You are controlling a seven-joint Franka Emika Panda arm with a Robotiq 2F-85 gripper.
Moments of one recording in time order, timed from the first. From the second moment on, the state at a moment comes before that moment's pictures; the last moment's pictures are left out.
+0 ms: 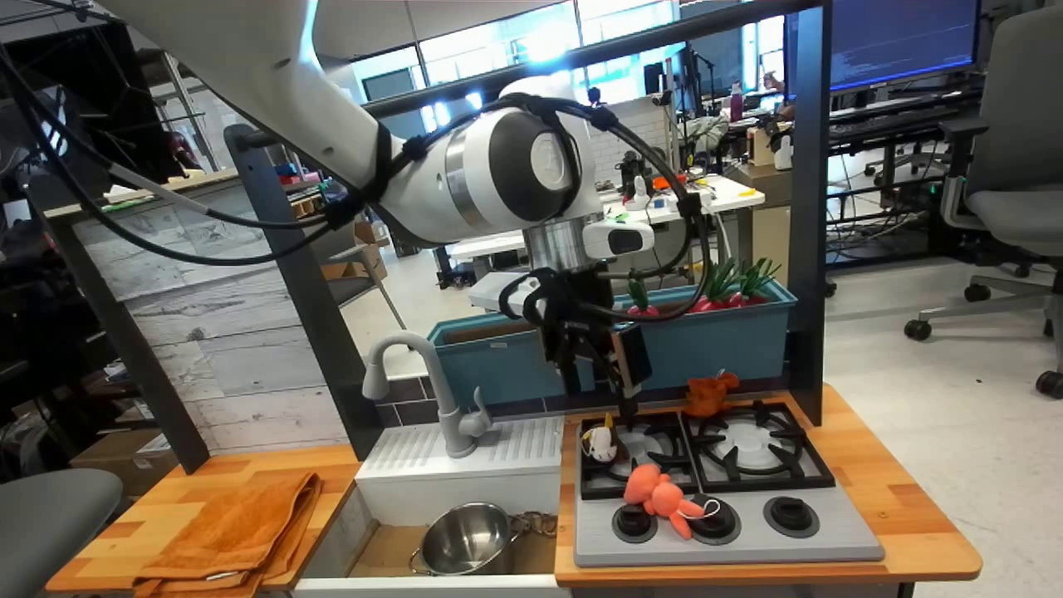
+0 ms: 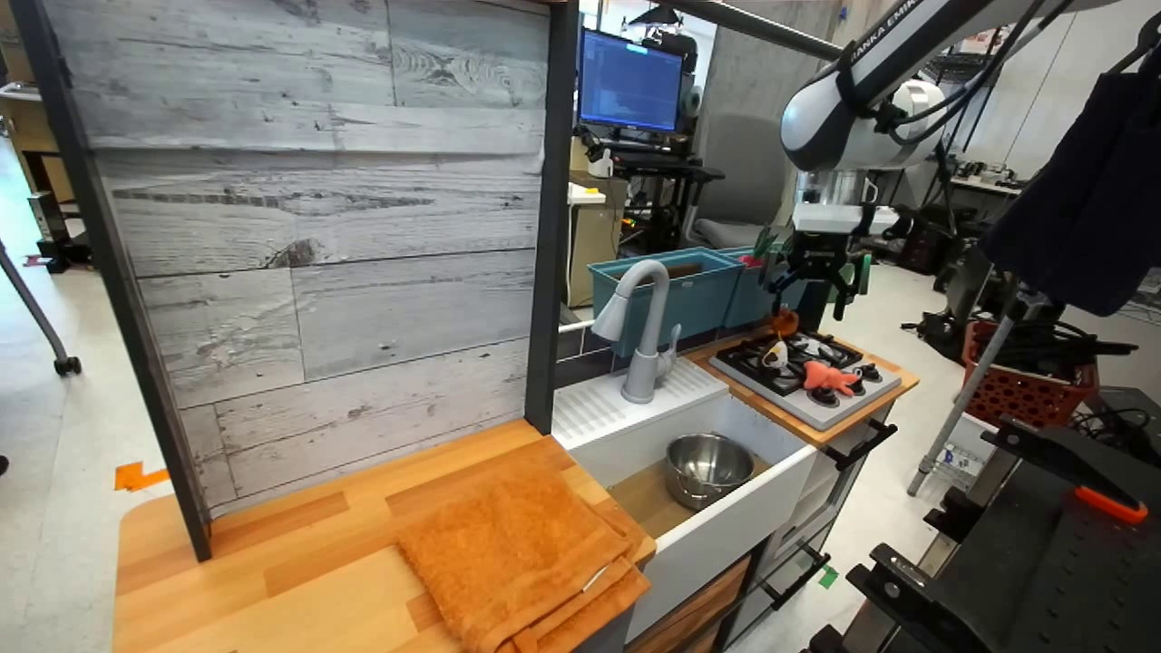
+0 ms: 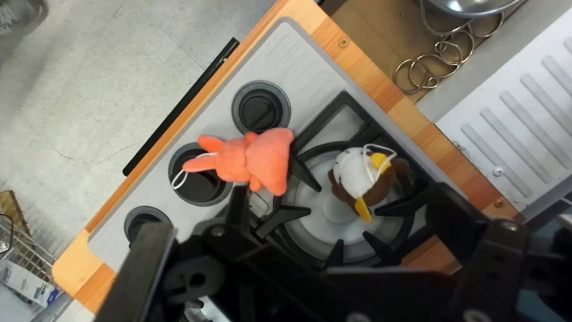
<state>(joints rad) -0.24 1.08 -0.21 -1.25 0.09 2.20 0.35</state>
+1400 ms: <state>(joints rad) -0.23 1.28 -0.20 -1.05 0.09 2.23 0.45</state>
